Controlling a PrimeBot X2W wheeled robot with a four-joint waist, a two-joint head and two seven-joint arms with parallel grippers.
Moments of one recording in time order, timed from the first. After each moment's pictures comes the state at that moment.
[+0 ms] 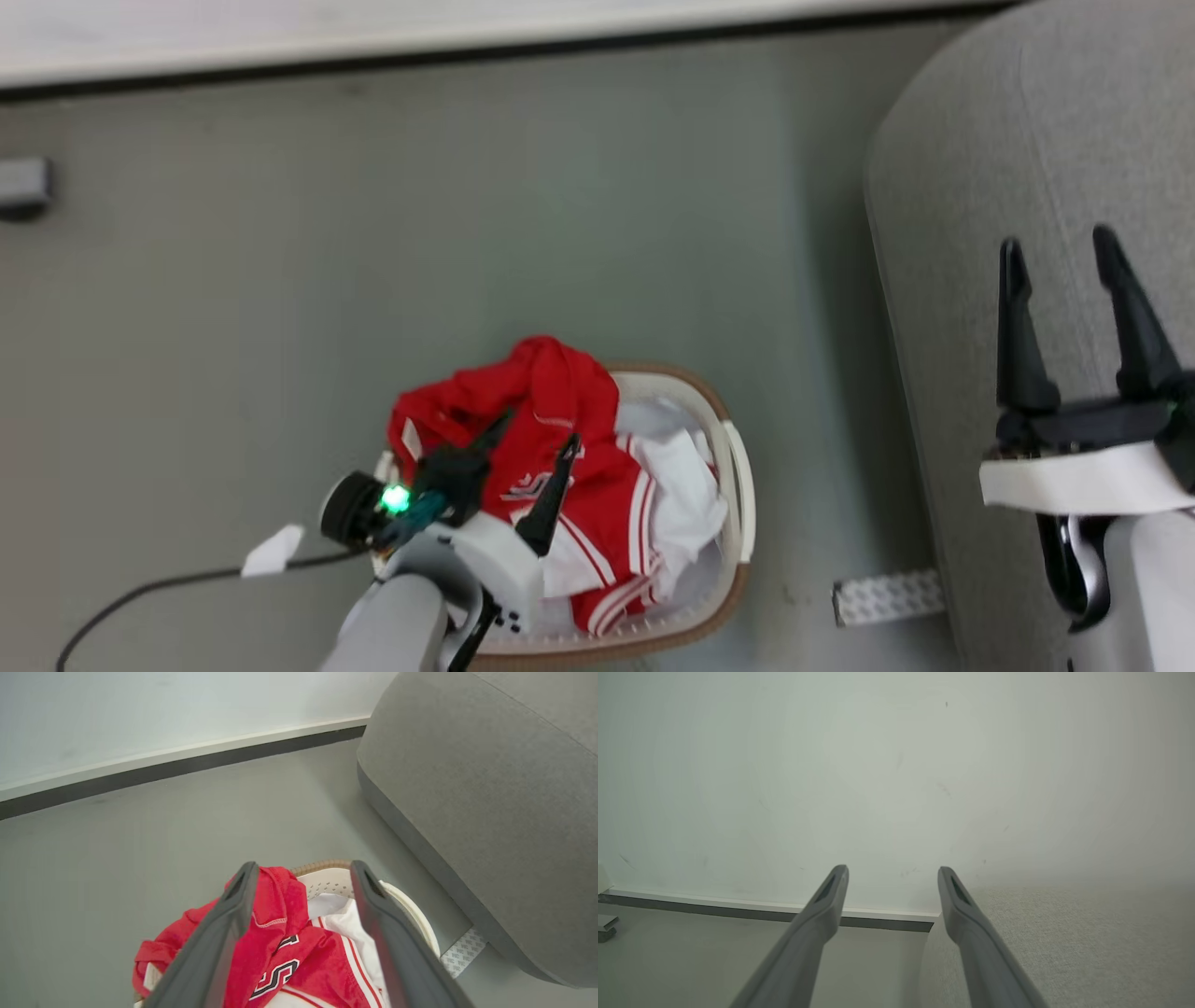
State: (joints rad) left arm -0.44 0.05 -0.34 0.59 -0.06 -0.12 -0.25; right arm -0.37 -0.05 -0.02 0.12 0.11 0.13 -0.26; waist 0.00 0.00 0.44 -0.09
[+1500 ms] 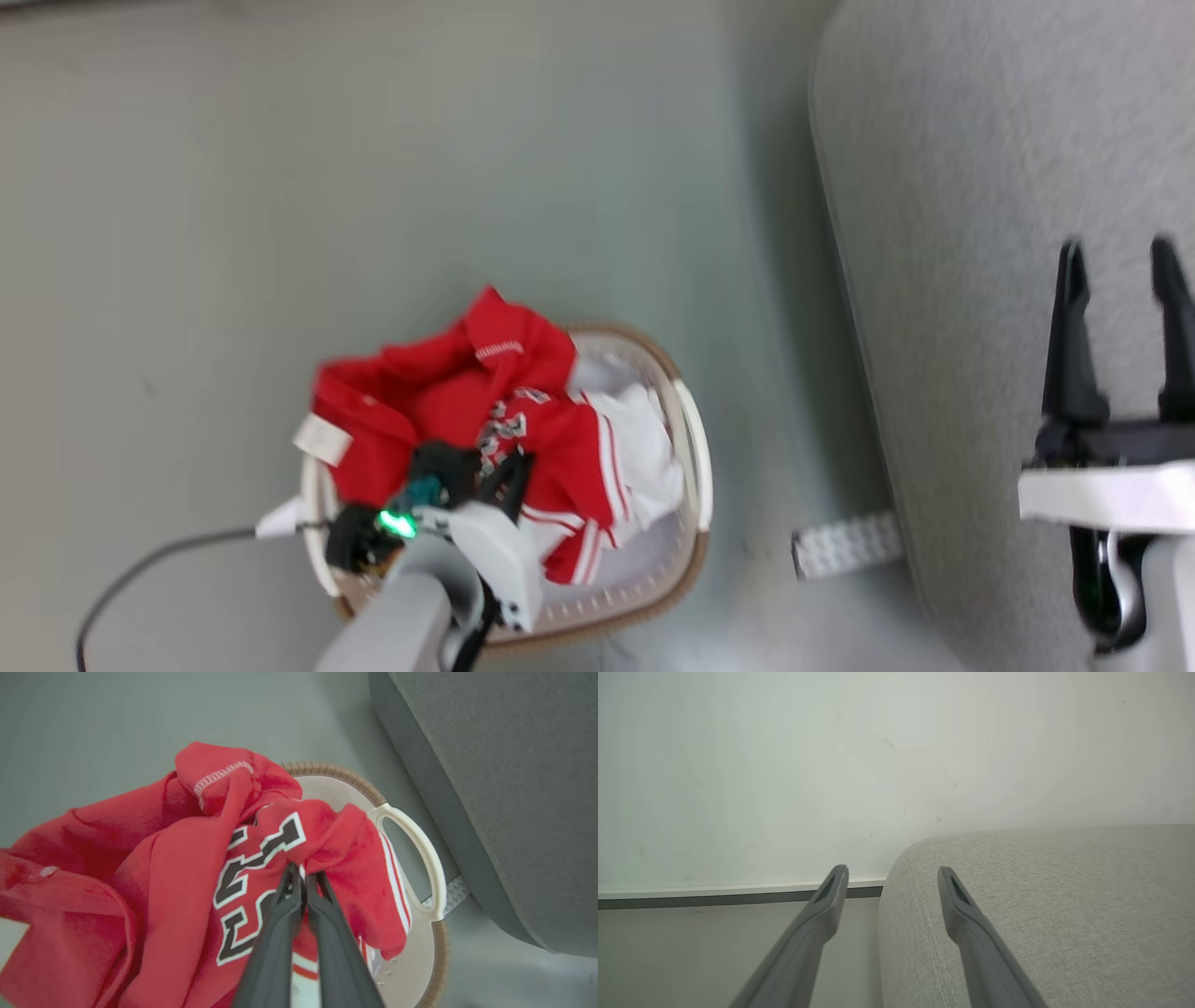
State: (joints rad) left arm -0.62 0.05 -0.51 0.94 -0.31 -0.09 -0.25; right arm -0.37 -0.05 -0.07 0.07 0.21 0.13 -0.26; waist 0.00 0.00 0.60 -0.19
